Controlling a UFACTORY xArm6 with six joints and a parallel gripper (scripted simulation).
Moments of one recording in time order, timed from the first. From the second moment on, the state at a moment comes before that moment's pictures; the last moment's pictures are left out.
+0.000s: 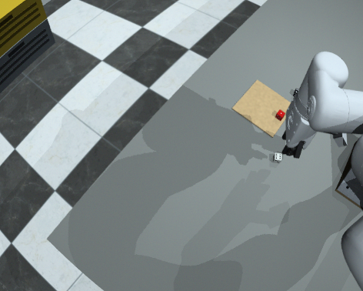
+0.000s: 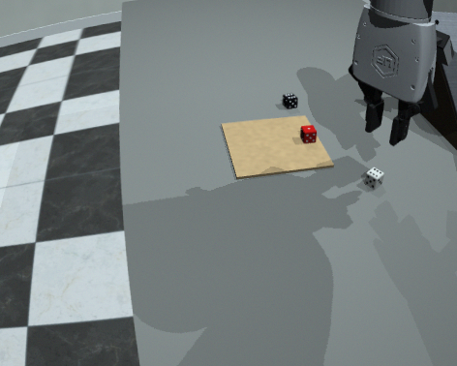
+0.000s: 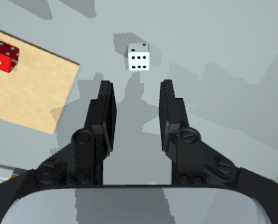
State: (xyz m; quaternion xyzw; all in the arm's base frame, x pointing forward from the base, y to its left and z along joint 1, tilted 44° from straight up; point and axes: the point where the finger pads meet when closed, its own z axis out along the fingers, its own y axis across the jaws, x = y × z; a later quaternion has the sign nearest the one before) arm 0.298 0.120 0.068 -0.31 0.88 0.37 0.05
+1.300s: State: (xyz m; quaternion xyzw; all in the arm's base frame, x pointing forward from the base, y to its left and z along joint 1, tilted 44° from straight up) arm 0.296 0.127 0.061 -0.31 0.88 0.37 0.05
